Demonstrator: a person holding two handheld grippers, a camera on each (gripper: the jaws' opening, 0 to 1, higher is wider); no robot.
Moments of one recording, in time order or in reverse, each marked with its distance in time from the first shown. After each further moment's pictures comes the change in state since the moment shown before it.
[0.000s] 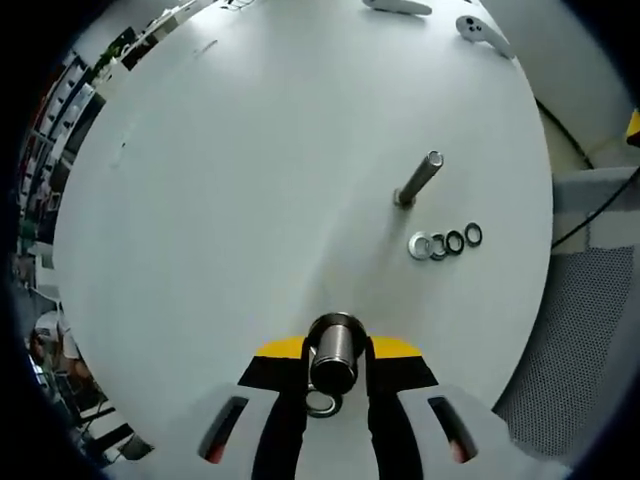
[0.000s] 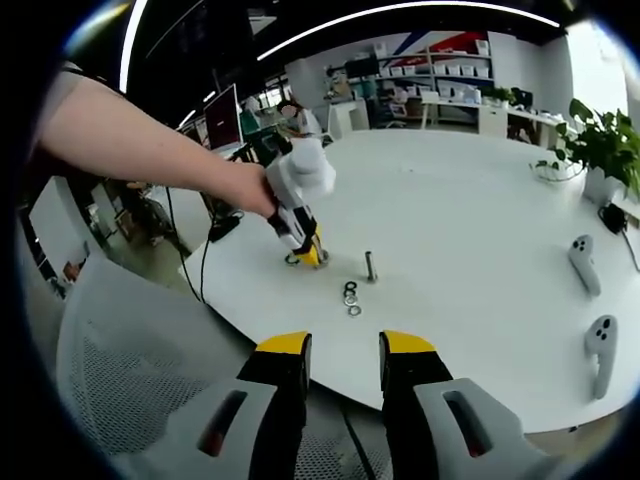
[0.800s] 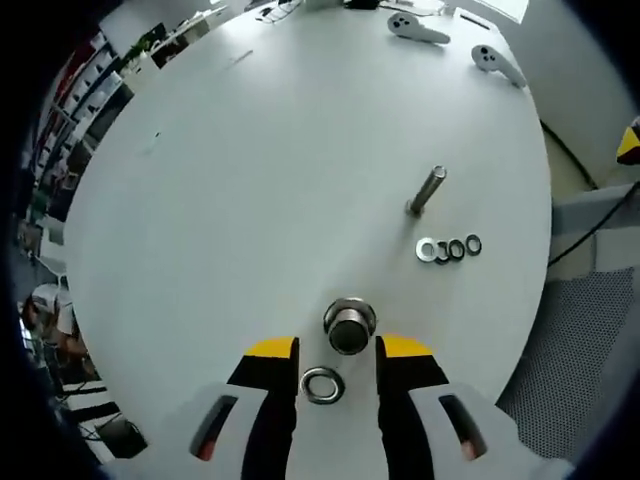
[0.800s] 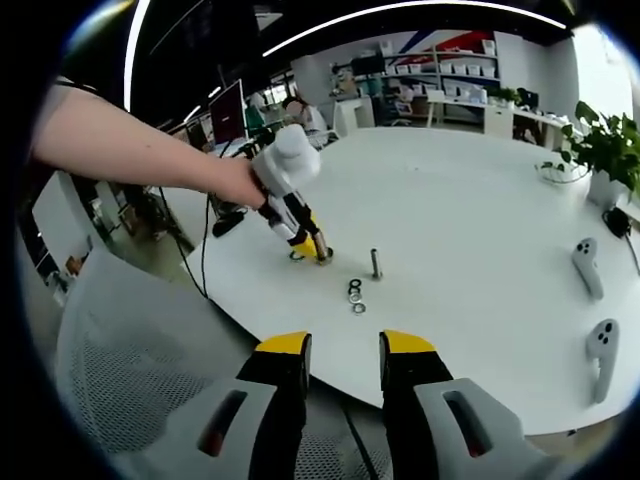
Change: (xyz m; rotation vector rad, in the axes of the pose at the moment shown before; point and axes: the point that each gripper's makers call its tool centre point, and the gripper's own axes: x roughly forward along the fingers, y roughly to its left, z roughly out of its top) left arm -0.025 0.013 -0.016 -0.137 -0.121 0.046; right arm 0.000 0.005 -0.002 -0.019 0.013 0.018
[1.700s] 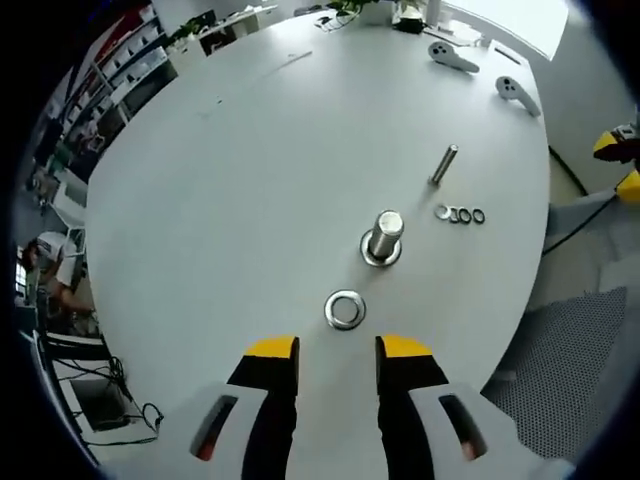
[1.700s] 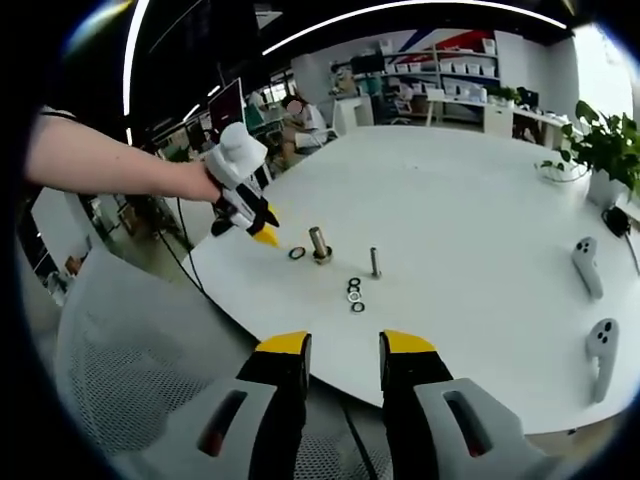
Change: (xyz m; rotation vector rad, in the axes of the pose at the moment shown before) left arm -0.027 0.013 -0.058 -0.139 -0.045 0.029; right arm -0.001 -0.001 0.000 0.005 0.001 -0.008
